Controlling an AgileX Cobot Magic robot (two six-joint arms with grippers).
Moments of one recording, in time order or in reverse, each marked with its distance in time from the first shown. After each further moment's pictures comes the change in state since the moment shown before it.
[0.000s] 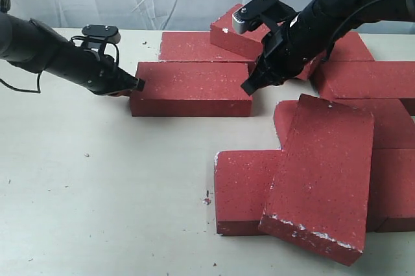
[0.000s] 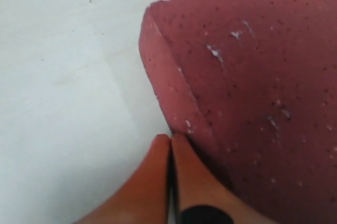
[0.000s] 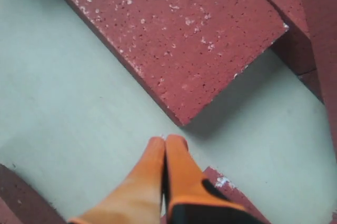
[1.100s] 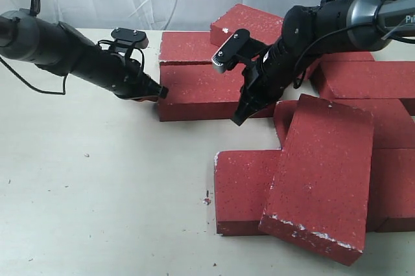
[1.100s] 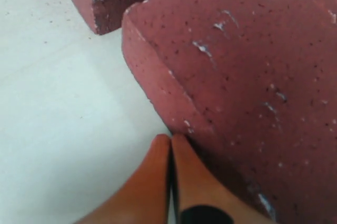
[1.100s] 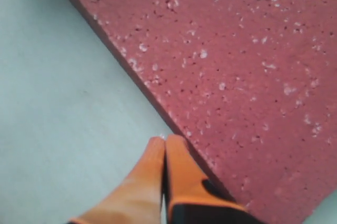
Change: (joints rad) left arm -0.100 0.013 -0.024 -0.020 0.009 0.039; right arm 0.067 0.161 -0.006 -0.116 -0.112 -0.018
